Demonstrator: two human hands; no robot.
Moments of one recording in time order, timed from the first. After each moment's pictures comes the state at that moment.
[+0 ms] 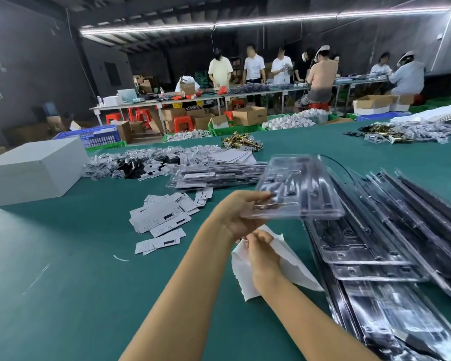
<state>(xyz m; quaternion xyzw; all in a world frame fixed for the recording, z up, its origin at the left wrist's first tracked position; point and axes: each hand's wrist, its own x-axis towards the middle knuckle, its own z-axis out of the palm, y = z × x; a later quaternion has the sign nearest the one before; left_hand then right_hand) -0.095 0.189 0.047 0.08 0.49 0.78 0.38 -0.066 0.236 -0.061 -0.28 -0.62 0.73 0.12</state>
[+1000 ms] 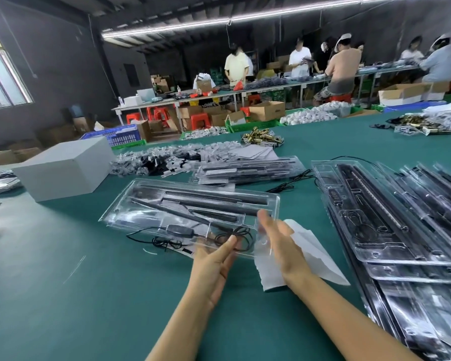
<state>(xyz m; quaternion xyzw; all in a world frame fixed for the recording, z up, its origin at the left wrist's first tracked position) -0.057 0.092 -0.045 -0.06 0.45 0.89 0.08 -0.042 0.233 -0.037 -0.13 -0.70 0.70 0.06</state>
